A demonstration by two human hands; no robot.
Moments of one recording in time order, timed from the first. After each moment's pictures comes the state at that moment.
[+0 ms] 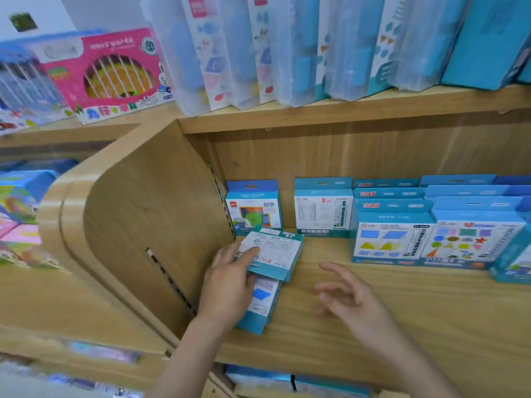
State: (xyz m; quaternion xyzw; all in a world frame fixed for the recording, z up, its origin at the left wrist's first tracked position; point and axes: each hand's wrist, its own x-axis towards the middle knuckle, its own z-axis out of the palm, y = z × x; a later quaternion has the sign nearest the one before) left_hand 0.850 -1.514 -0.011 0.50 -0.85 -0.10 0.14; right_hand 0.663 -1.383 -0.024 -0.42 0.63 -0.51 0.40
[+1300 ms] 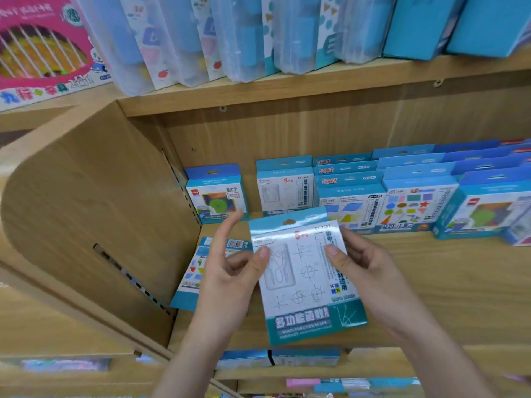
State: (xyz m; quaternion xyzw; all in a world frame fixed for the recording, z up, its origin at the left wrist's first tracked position) left_hand 0.817 -1.433 0.042 0.34 -0.60 -0.63 0.36; right_hand 0.654 -1.338 0.030 -0.34 0.56 -0.65 0.39
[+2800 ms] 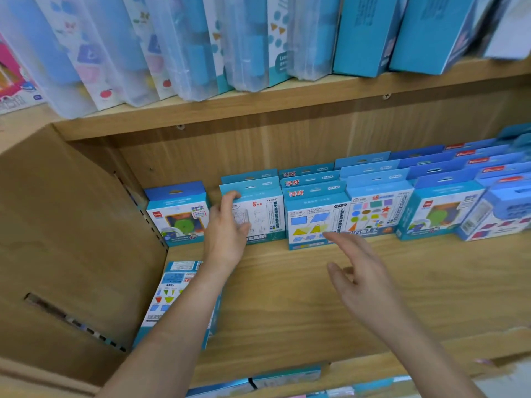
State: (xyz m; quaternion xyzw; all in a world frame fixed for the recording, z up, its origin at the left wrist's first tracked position) left_hand 0.717 -1.550 -0.012 0.41 -0.83 -0.22 0.32; right_hand 0.606 -1.331 -0.014 -0.47 0.77 -0.44 0.05
